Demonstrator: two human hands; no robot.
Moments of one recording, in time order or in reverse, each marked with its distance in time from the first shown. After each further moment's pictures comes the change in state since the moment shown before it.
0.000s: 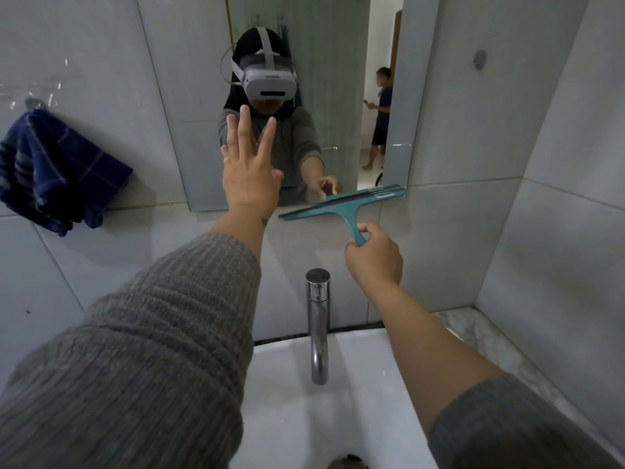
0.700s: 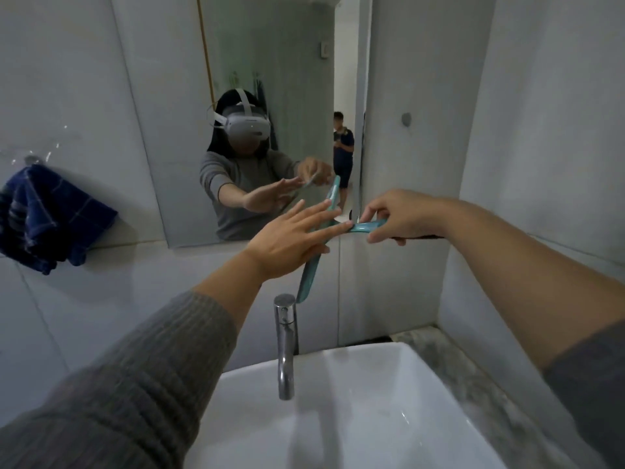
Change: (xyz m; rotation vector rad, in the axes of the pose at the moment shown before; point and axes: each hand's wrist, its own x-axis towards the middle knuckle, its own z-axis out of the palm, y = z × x) left_hand -0.044 0.074 -0.034 -0.133 -0.162 0.947; right_hand 0.036 -0.062 -0.184 -0.609 -0.546 -0.370
